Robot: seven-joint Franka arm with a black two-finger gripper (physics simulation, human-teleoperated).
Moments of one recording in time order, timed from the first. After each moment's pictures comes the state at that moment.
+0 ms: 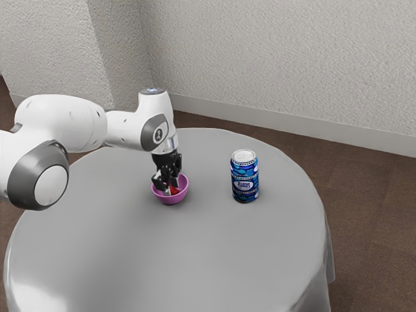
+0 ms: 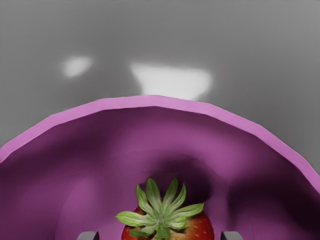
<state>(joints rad) -0.13 0.68 0.20 -1.53 -0.16 2.17 -1.53</state>
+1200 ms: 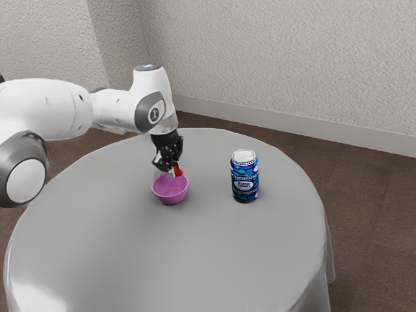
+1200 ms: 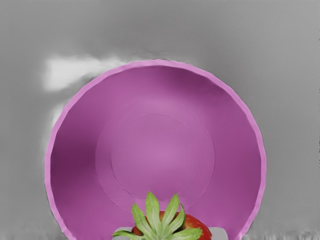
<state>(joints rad) -0.17 0.54 0.22 -1.57 -0.15 2.13 -1.54</state>
